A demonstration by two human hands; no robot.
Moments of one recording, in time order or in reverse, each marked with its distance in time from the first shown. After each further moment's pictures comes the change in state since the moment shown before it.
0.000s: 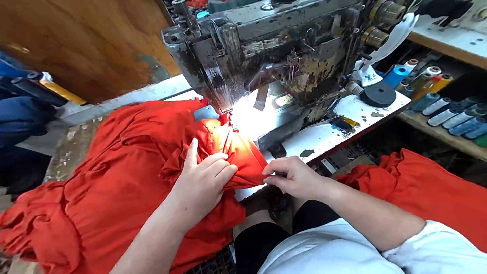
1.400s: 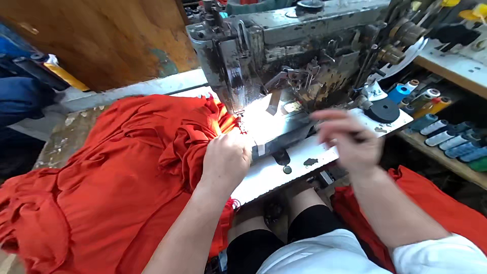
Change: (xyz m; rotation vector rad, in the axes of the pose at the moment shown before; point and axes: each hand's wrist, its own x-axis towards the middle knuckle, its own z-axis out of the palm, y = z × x) left_hand 0.063 0.011 0.030 -0.013 0.166 -0.473; right_hand 0.004 0.006 -0.094 -0.077 0.497 -0.451
